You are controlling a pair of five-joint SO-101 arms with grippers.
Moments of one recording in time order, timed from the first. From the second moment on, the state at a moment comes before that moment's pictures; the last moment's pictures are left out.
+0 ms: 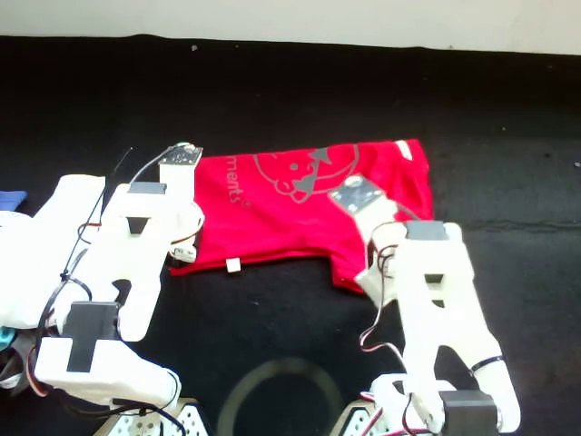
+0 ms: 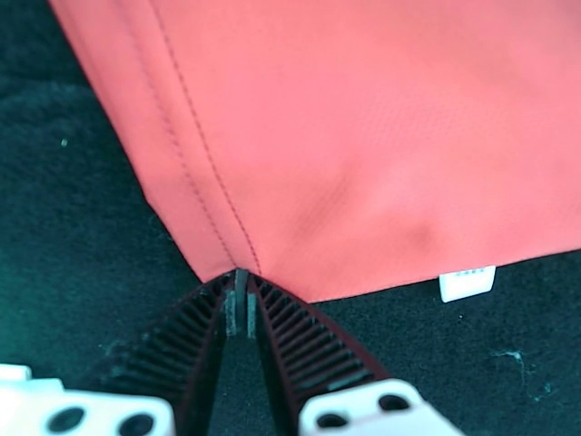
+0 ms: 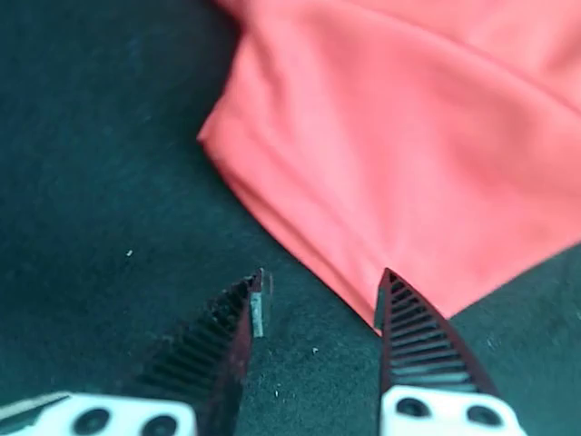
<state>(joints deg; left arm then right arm) -5.3 5.6 34.0 54.3 -5.1 -7.5 -23.0 47.9 66.5 39.7</state>
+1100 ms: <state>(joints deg) -5.2 5.6 34.0 54.3 -5.1 -0.5 -4.8 39.9 53.7 41.5</state>
